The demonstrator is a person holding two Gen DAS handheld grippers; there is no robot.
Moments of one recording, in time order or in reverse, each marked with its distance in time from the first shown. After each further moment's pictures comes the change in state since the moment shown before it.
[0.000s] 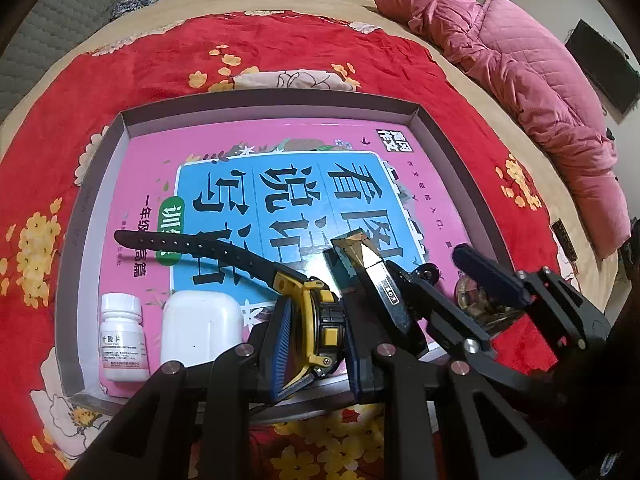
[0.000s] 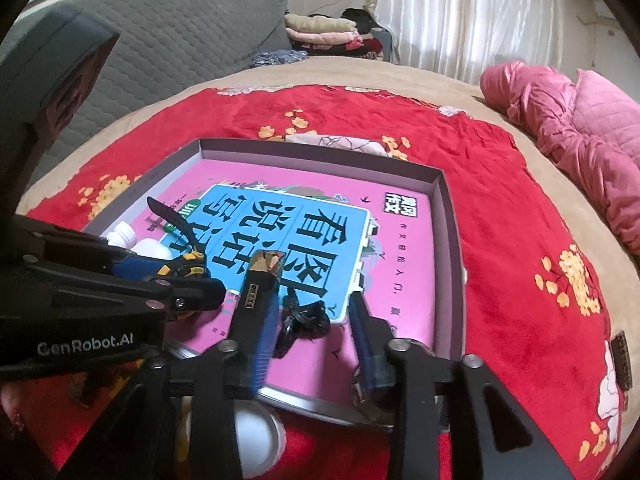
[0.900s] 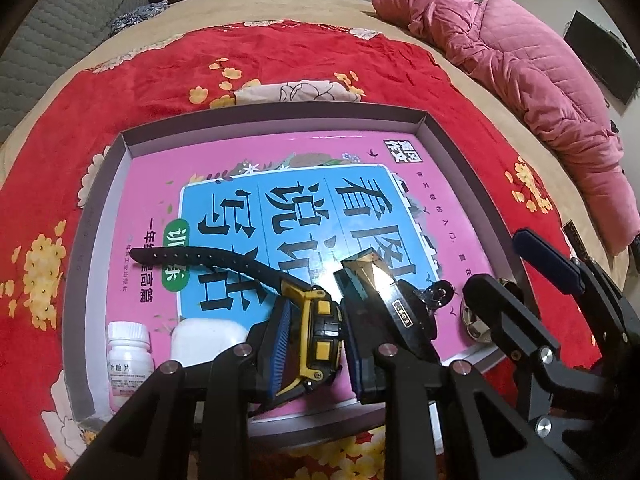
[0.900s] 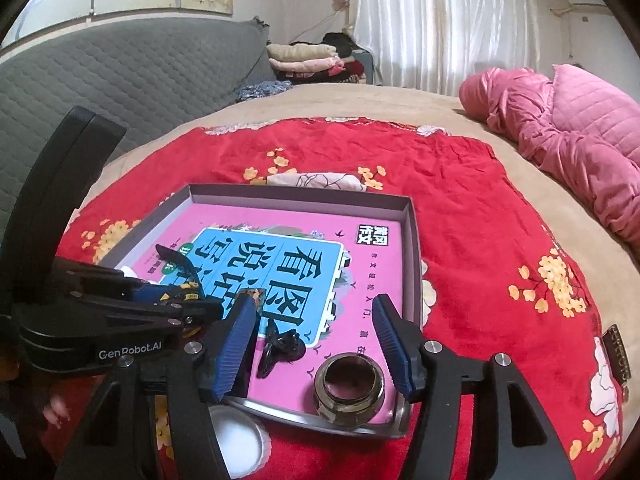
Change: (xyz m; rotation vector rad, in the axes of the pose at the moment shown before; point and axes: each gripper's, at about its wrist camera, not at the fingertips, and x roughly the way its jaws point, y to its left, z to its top) left arm 0.005 -0.003 0.008 0.034 -0.032 0.047; right arm -0.026 -0.017 0.007 0.070 -0.097 -0.011
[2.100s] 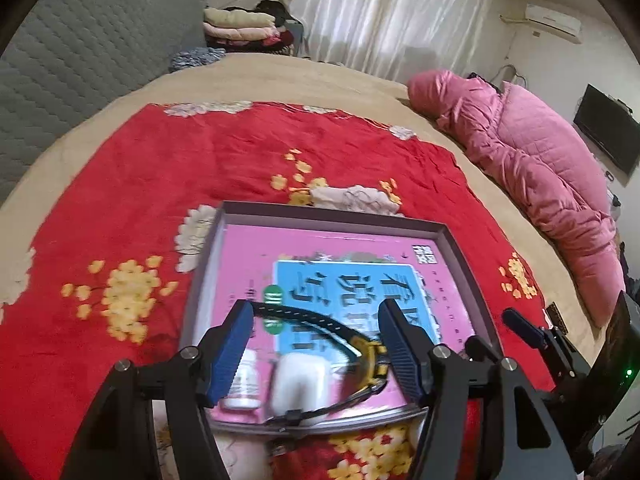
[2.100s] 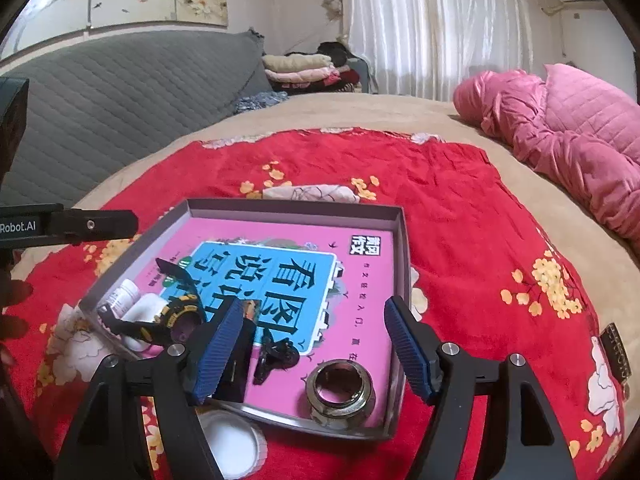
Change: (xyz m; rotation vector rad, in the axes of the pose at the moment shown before) left arm -0.093 0.055 0.000 -0.150 -0.278 0.028; right arm -0.009 -0.006 0.000 0.015 -0.046 0.012
